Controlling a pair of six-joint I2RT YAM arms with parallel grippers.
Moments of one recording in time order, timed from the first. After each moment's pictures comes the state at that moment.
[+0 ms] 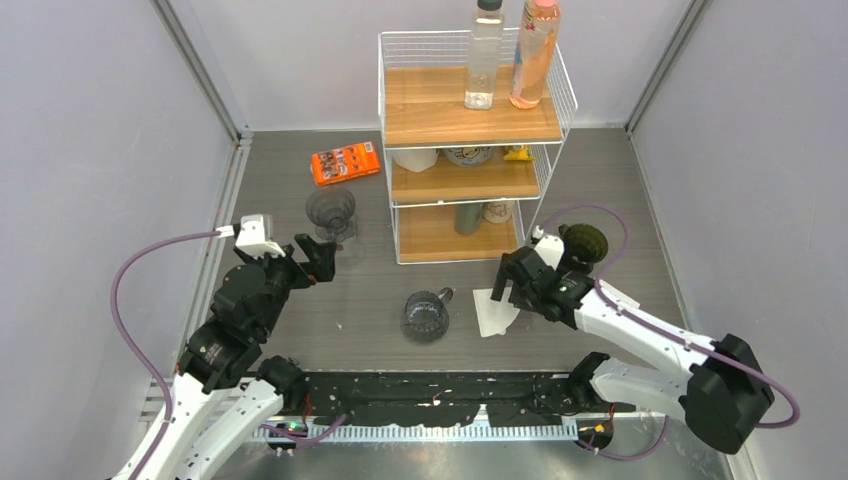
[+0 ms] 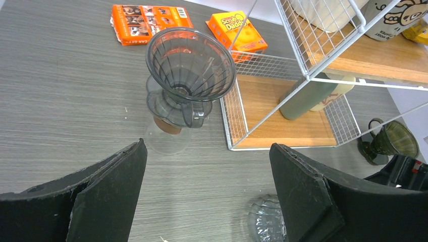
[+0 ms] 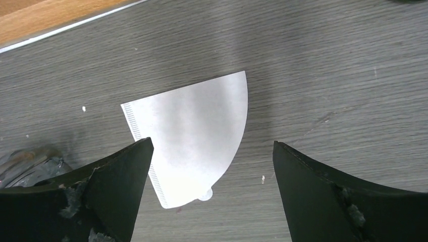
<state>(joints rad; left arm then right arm) -0.54 0.44 0.75 -0.50 -0.36 -0.42 0.69 1.03 0.60 -0.58 0.39 0.85</state>
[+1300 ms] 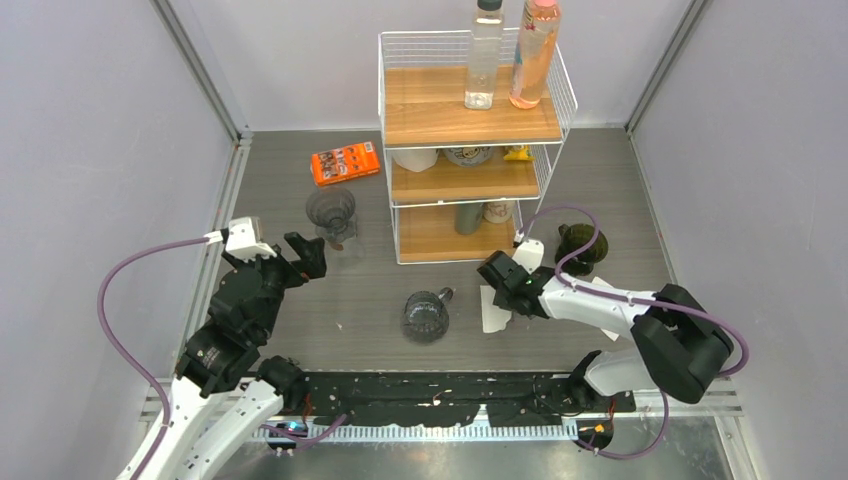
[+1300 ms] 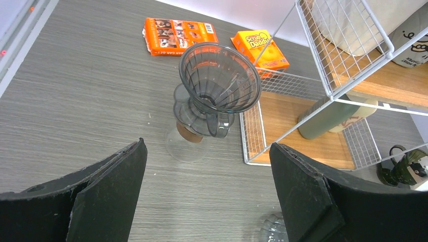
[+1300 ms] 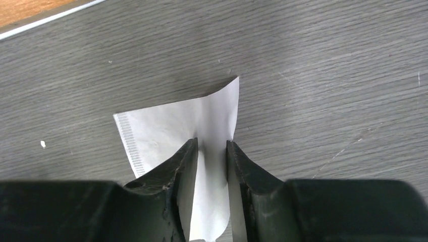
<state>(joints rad) -0.54 0.42 0.74 -0.50 -0.48 -0.42 0.76 1.35 0.62 -0.44 0.49 0.95</state>
